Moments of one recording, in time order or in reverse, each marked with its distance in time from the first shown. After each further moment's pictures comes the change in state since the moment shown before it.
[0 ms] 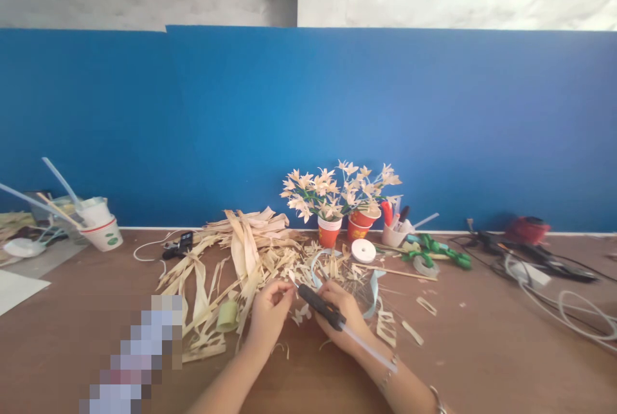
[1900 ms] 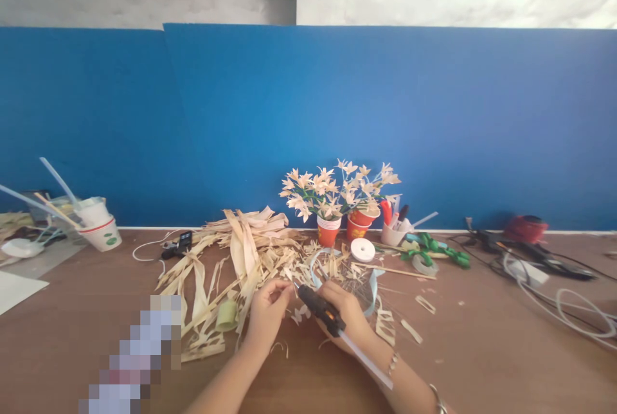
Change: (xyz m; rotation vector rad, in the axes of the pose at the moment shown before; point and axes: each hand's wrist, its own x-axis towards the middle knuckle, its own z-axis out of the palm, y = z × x) left_hand -0.001 0.005 0.000 -0.009 0.054 -0.078; right_hand -0.001 -0.004 -0.008 -0.089 -0.022 -0.082
